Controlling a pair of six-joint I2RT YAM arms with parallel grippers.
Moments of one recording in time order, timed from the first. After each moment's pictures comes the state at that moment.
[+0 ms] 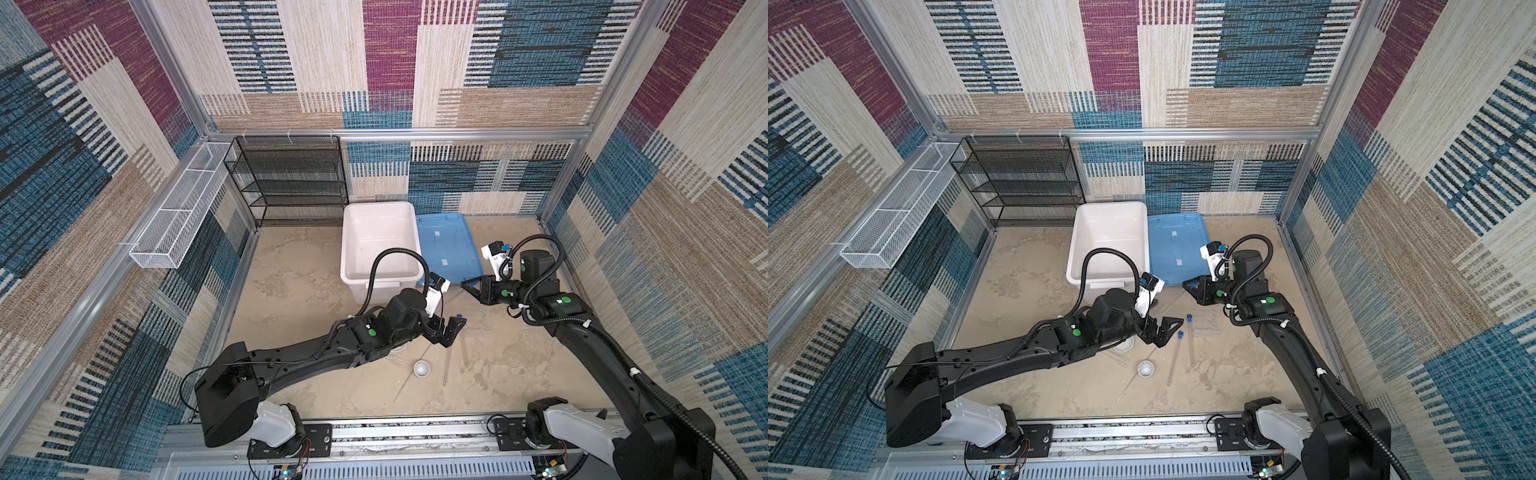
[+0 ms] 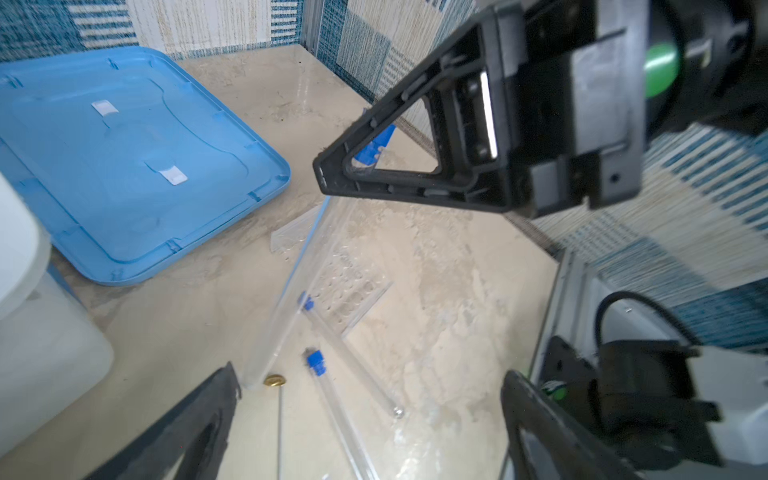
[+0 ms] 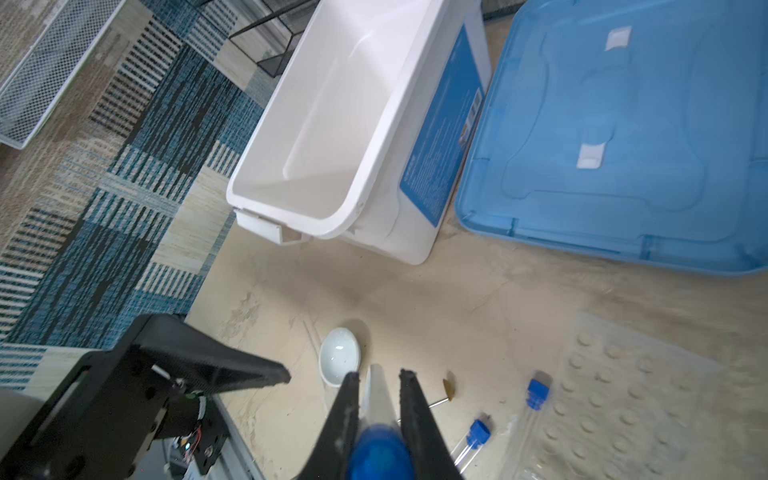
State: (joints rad) left arm -1.03 1.45 1.02 0.02 0.02 -0.42; right arm 0.19 1.09 0.91 -0.42 -0.56 0.27
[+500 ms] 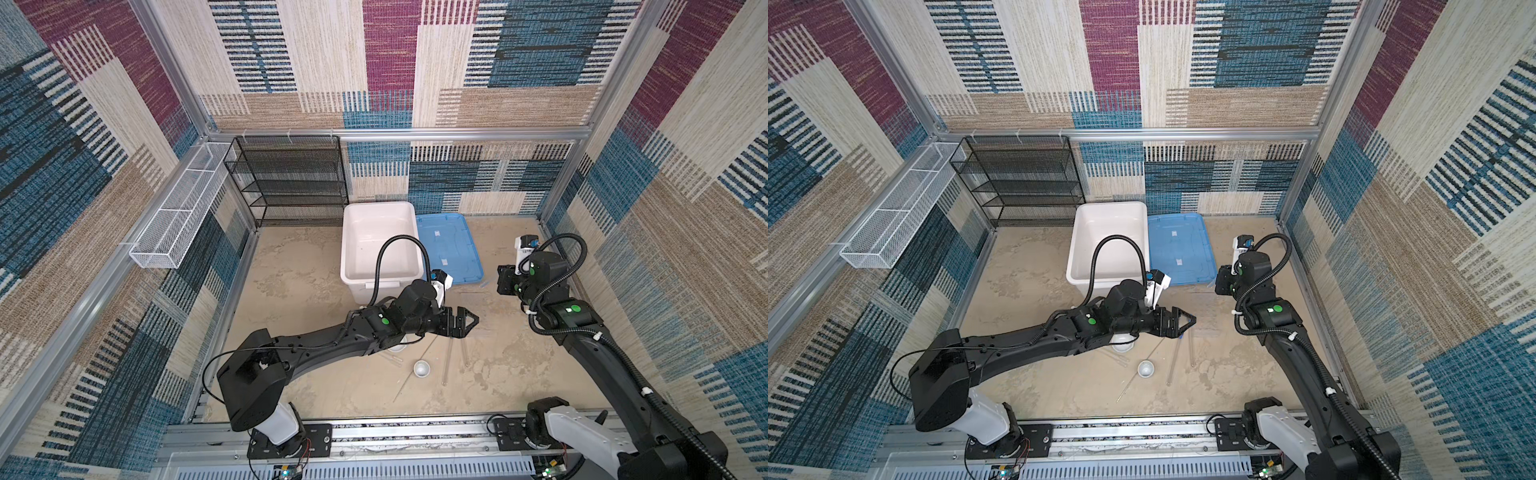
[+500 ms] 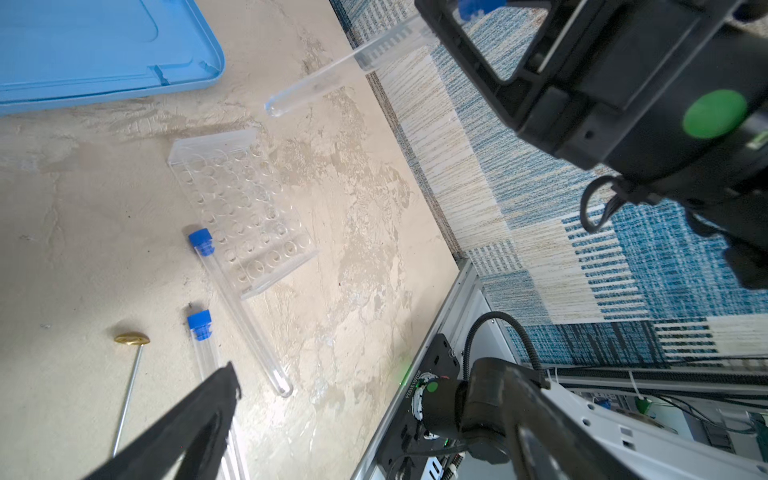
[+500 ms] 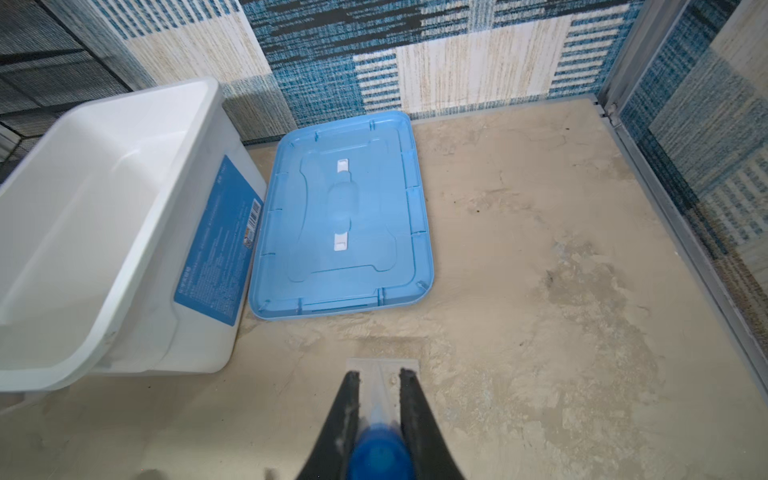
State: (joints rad) left arm -1.01 1.59 1.11 0.00 0.22 -0.76; right arm 0.19 1.03 0.88 -0.39 0.07 0.23
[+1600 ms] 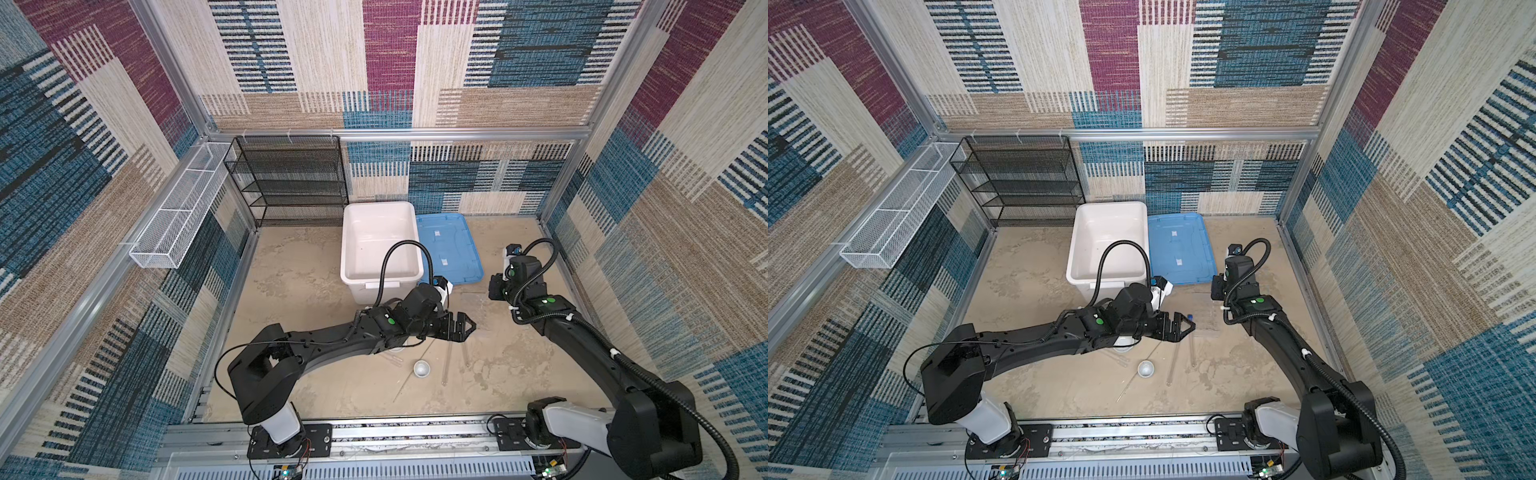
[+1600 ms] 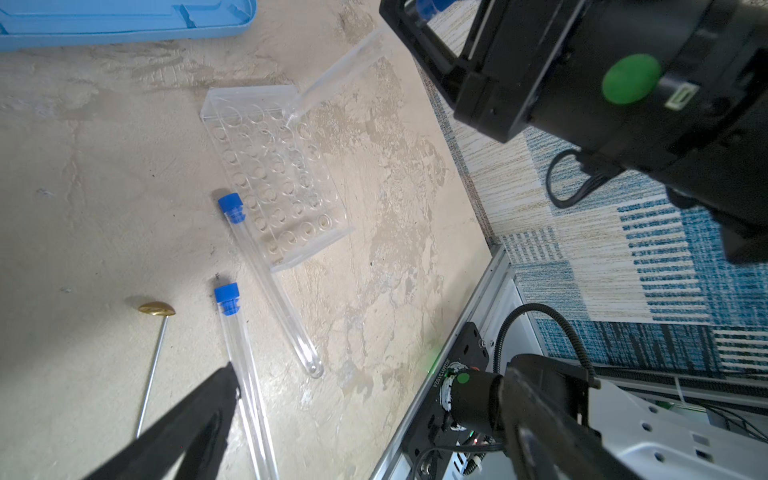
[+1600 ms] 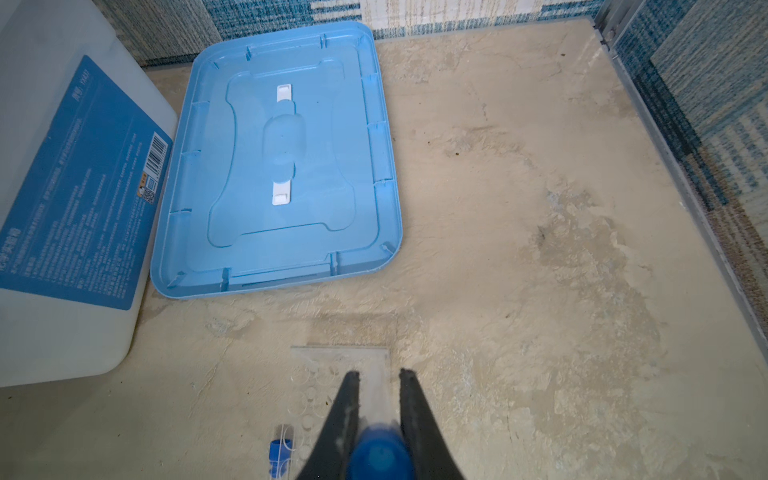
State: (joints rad) left arm -1.01 1.65 1.11 -0.04 0.21 -0.76; right arm 0.20 1.21 0.80 -0.28 0.13 0.21
